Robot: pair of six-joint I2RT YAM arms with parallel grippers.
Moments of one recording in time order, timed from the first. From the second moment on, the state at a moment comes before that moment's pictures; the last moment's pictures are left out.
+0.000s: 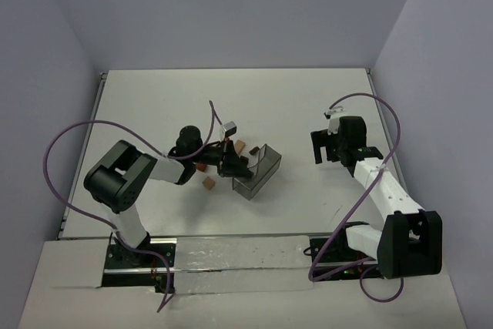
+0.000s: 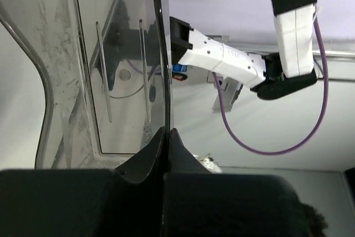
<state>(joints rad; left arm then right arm) -0.59 1.78 0.64 1.05 1.13 -1.46 0.05 1.14 0.68 -0.35 -0.03 -0.14</state>
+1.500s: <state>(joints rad) 0.30 2.10 1.84 -0.77 0.07 0.30 0.05 1.10 0.69 -0.35 -0.05 -0.15</state>
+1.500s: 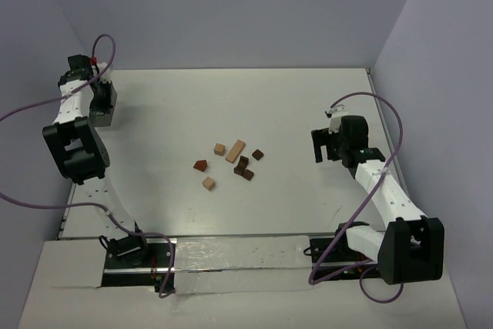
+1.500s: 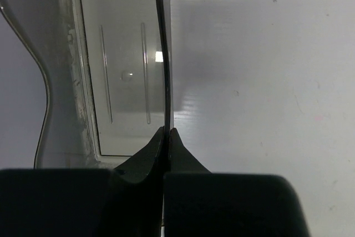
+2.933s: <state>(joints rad) 0.28 2.01 2.16 -0.88 0.14 0.24 0.05 1.10 0.69 -0.36 -0.07 -0.14</state>
